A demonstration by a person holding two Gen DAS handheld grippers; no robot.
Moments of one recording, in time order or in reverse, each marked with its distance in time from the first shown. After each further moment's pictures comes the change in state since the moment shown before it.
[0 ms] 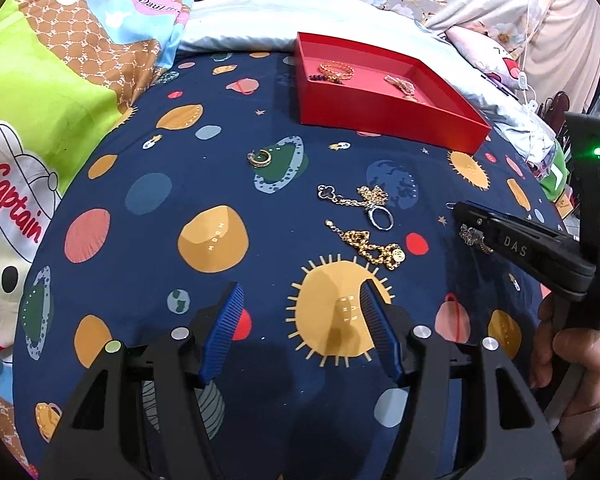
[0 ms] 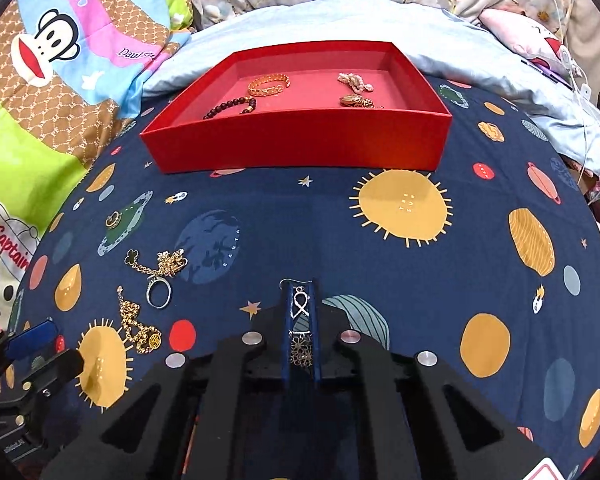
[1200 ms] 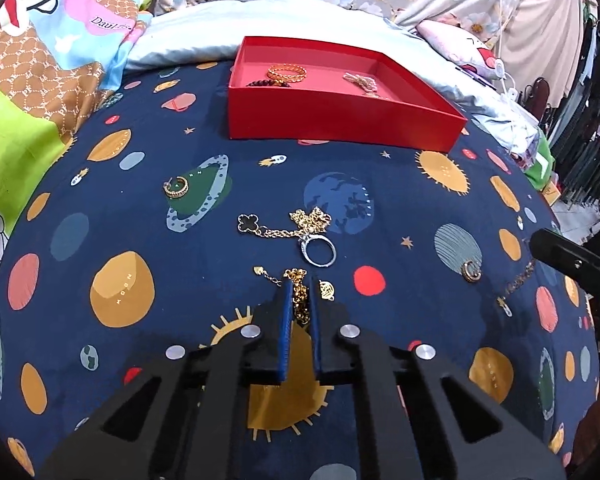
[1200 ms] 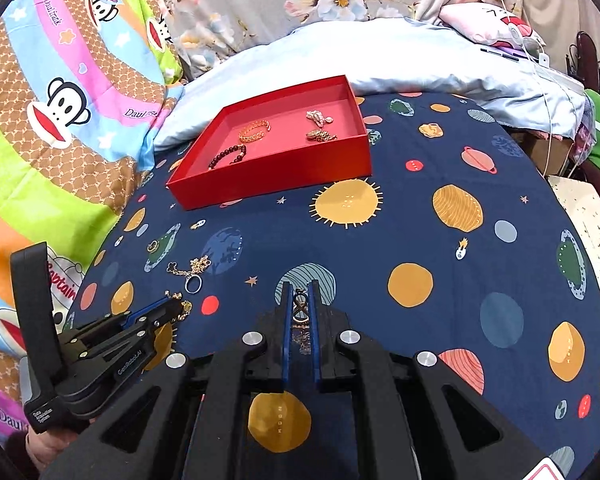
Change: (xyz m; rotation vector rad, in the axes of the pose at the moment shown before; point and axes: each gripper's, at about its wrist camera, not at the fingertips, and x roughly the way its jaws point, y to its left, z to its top) left arm 0.035 -0.041 0.016 0.078 -0.033 -0.066; right arm -0.080 -0.036 -0.028 0.148 -0.109 0.070
